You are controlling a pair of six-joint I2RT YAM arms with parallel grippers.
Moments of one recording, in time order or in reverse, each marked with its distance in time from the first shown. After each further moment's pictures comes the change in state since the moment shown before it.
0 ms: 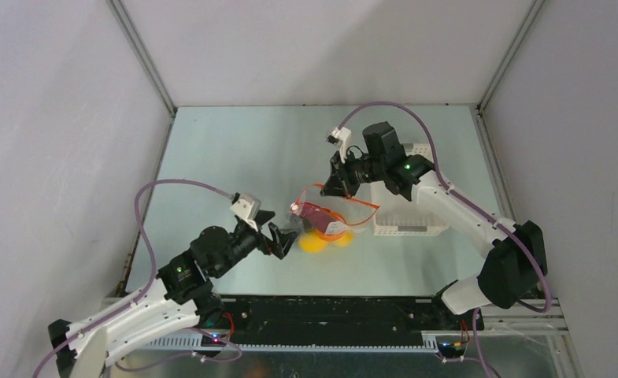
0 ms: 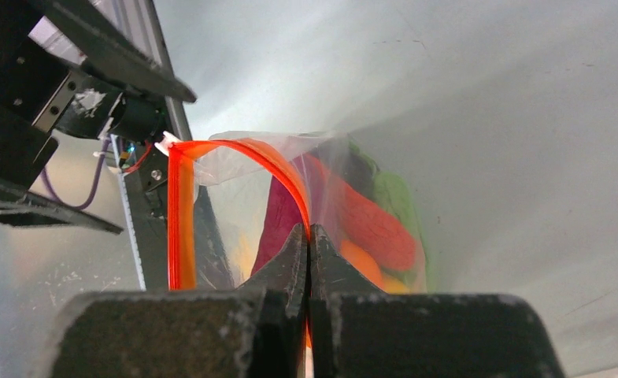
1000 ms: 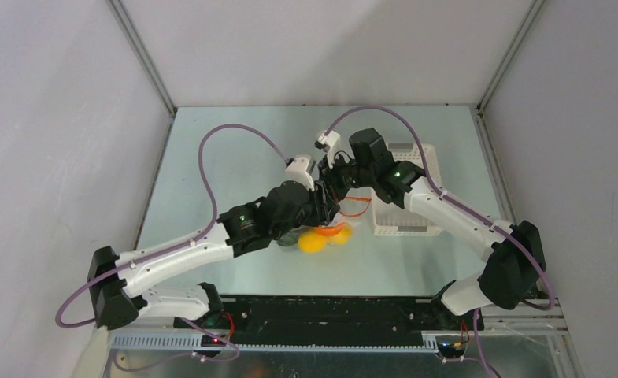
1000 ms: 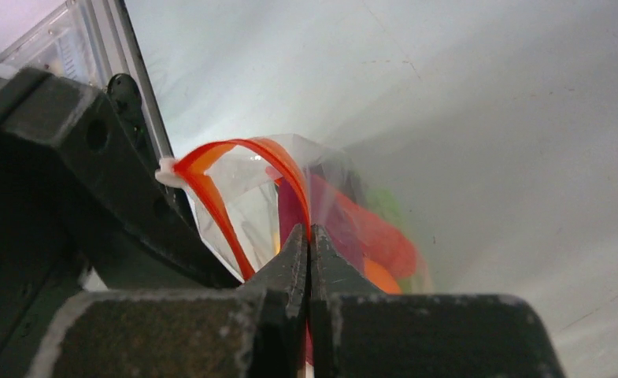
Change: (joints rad) left arm -0.076 0.715 0.538 -0.113 -0.077 -0.449; right arm 0.114 0.003 0.000 0.067 0.162 0.042
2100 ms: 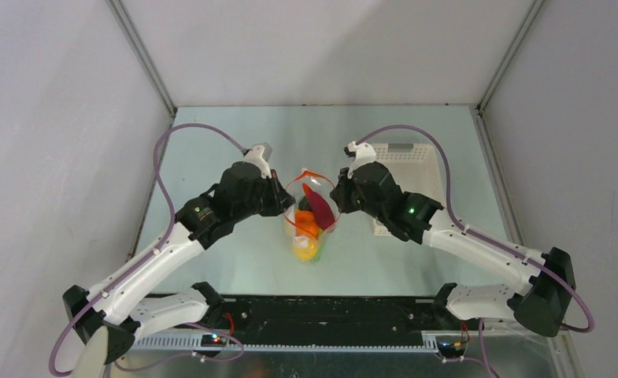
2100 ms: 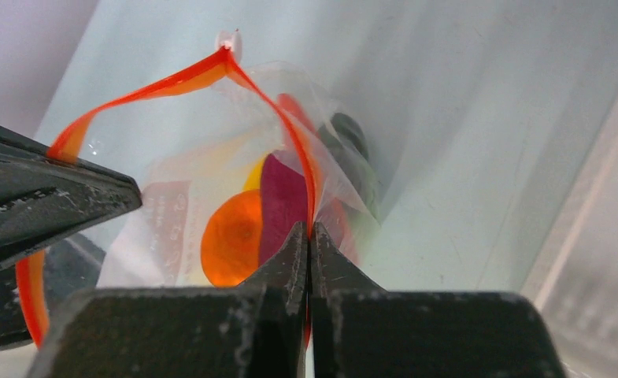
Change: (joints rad) left arm 0.334 -0.186 -0.001 -0.281 0.259 0.068; right arm 0.183 -0.242 -0.202 0.014 0.731 0.454
